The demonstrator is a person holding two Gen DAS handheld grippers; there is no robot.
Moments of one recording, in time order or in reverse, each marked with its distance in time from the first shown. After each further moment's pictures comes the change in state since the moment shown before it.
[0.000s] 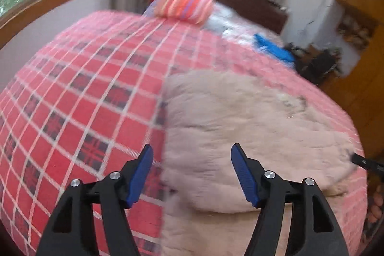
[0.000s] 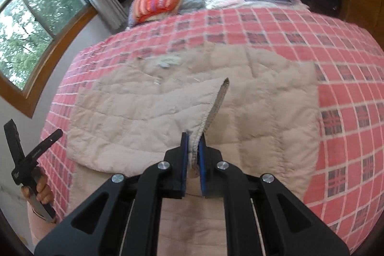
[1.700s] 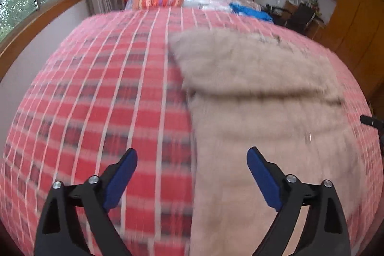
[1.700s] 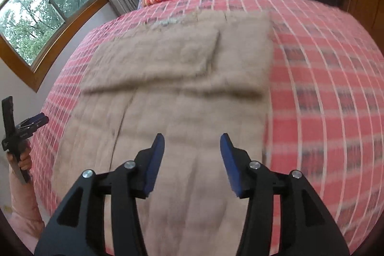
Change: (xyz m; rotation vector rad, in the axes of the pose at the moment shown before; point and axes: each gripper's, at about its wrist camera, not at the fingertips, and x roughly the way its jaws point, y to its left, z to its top) left arm -0.111 0.027 -0.108 0.292 0.087 -0.018; right arm -0.082 -0.035 -0.150 -0.070 0.004 0.032
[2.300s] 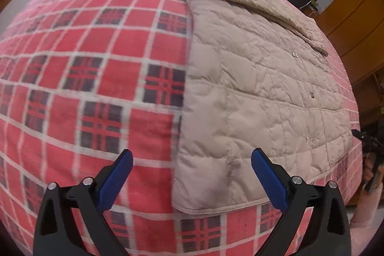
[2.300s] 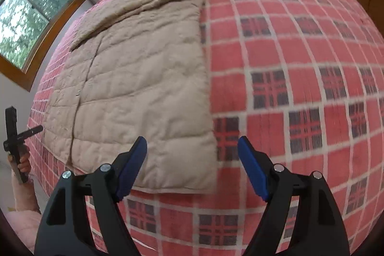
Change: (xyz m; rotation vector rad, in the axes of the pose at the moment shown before) left arm 0.003 0.013 -0.122 -0.110 0.204 -0.166; right arm -0.038 -0.046 -0.161 0.154 0.079 -0.054
